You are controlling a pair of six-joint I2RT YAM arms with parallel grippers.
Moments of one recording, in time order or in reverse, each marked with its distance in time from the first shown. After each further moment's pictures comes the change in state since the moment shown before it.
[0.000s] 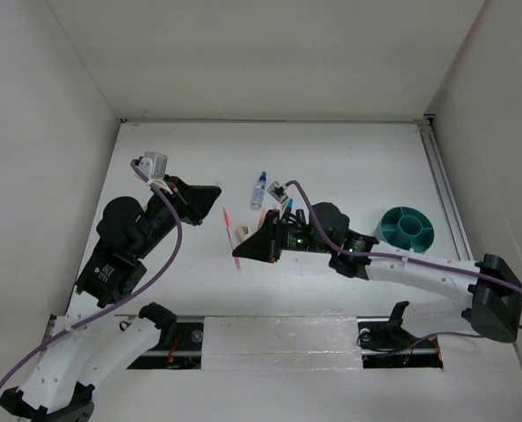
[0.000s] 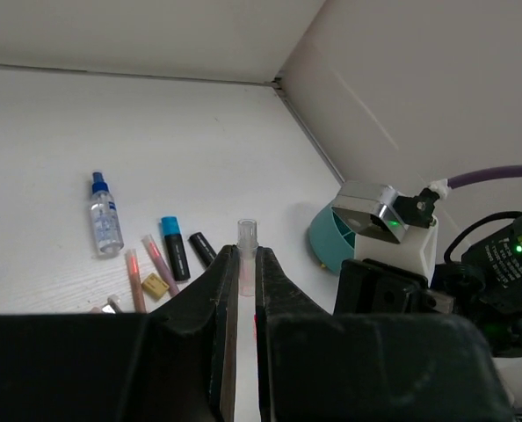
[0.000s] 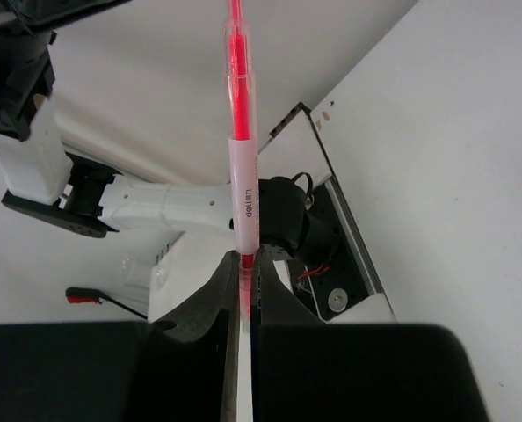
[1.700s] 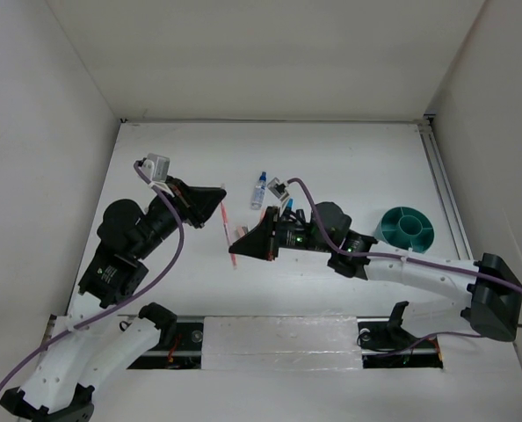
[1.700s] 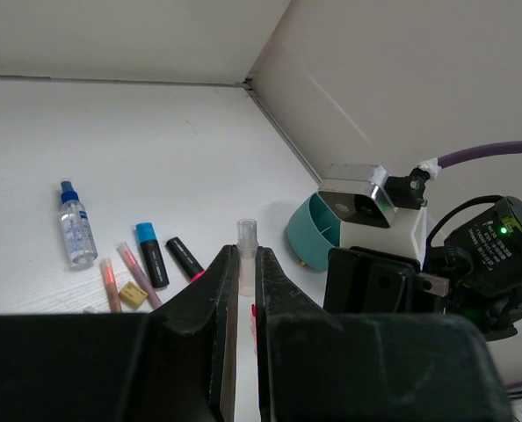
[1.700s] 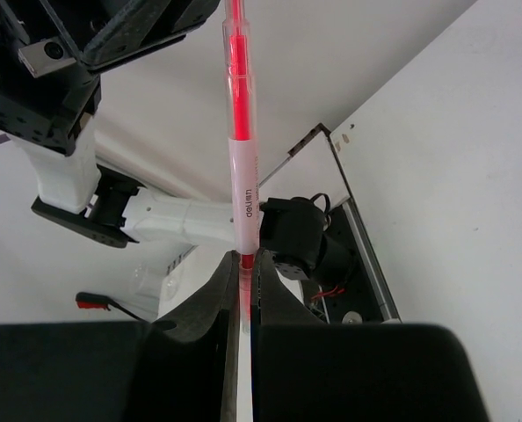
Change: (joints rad) left arm 0.000 -0.016 -0.043 0.071 0.085 -0.015; right arm 0.007 0.006 0.013 0.082 0.007 0.016
